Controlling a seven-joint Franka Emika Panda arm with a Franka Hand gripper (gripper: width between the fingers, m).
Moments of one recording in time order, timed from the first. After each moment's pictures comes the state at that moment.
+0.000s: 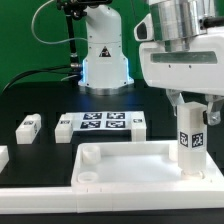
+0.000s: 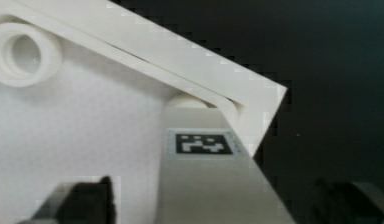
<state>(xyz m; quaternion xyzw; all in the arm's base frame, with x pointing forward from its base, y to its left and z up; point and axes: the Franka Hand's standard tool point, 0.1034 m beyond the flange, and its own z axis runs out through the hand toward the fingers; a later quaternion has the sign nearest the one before) 0.634 0.112 0.116 -0.90 0.42 -0.02 0.09</state>
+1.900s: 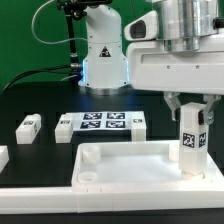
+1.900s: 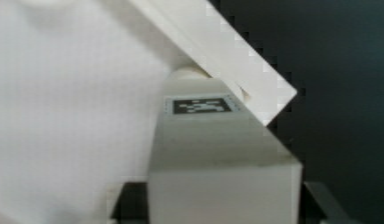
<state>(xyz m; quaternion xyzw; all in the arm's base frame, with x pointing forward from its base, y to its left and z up) 0.639 0.111 0.115 -0.87 0.49 -0.03 0.06</state>
